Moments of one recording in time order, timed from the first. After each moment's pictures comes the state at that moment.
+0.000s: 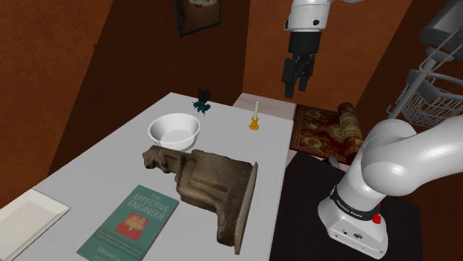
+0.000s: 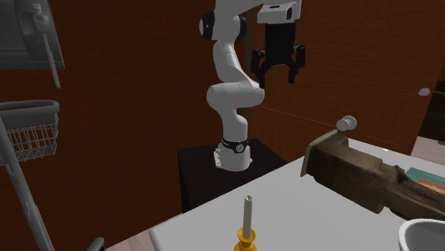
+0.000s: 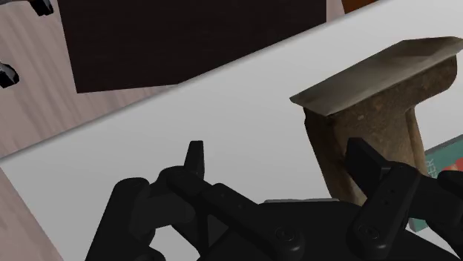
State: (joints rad) arm 0.00 -0.77 -0.04 -2.38 0.09 1.46 0.03
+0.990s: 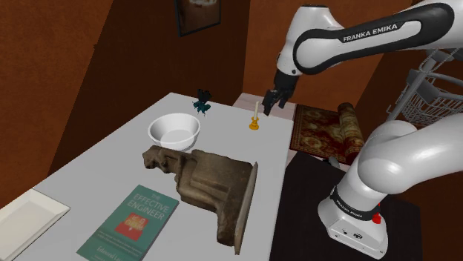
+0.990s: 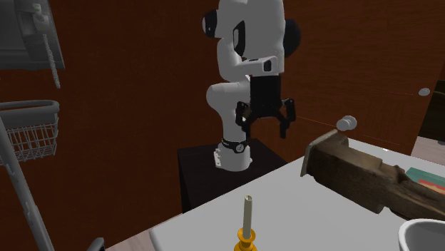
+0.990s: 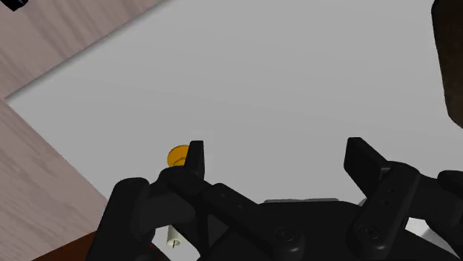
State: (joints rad) arm -0.10 -0.70 -0.08 -2.72 -0.02 2.15 0.02
